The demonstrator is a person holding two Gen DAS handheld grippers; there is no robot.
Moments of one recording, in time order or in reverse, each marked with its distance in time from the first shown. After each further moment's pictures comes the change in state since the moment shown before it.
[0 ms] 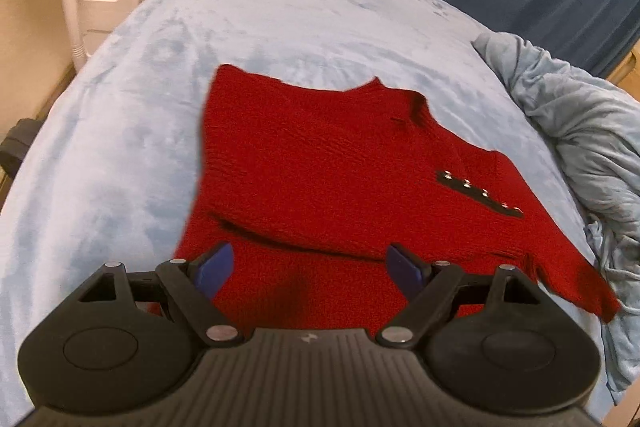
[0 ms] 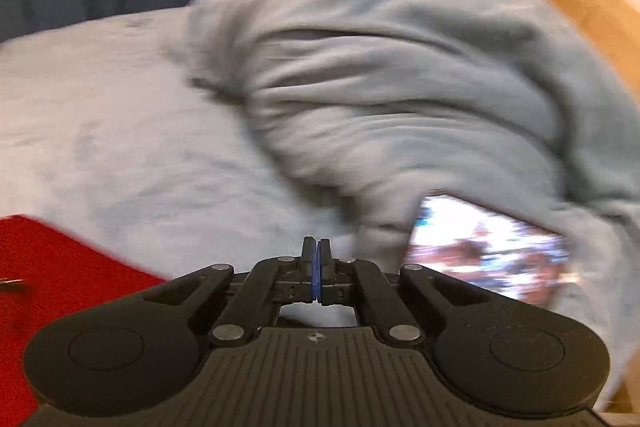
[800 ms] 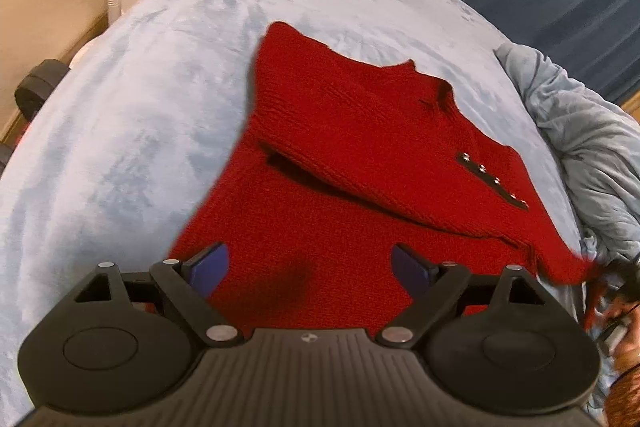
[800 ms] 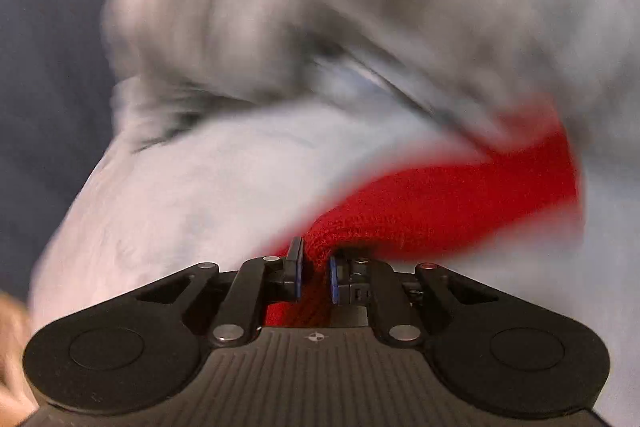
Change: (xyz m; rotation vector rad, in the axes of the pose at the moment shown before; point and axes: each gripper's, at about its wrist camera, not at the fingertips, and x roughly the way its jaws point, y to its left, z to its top) left arm -0.018 0.032 -0.038 -0.120 0.042 0.003; right arm 0.054 0.057 -0.089 0.540 -0.202 0.090
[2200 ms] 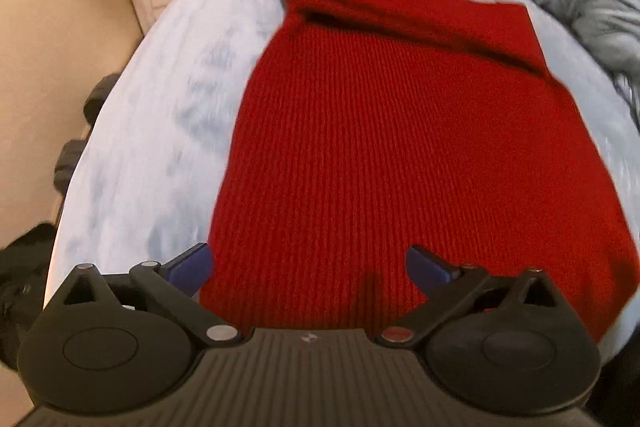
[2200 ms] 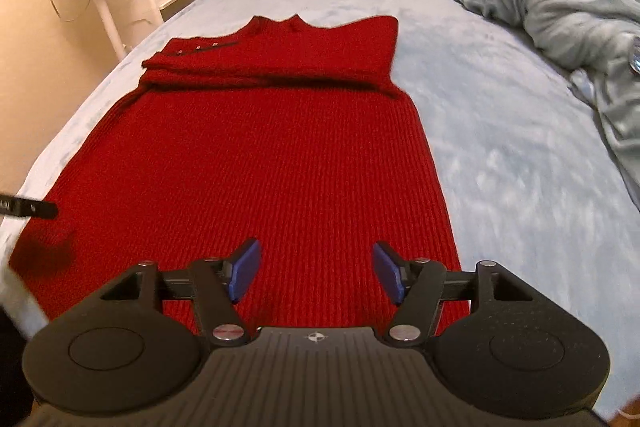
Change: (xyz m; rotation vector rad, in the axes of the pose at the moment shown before) left arm -0.096 0.013 -0.192 0.301 0.025 0.215; right arm -0.312 0.015 -0.226 -0.753 0.371 0.323
